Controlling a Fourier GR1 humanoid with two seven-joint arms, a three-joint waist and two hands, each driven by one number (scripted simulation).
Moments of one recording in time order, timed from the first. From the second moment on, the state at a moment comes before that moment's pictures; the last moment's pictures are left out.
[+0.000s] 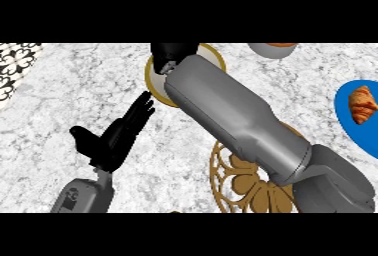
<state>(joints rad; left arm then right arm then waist) -0.19 0.11 -0.21 -1.51 0.24 -0.04 0.13 -1.44 -0.01 0.67 -0.60 0.75 -0.27 1.03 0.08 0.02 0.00</state>
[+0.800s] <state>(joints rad) -0.21 0.09 -0.22 -1.53 0.23 -0.03 0.15 -1.39 -0.01 0.45 -0.26 0.63 -0.47 0.84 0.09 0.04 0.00</state>
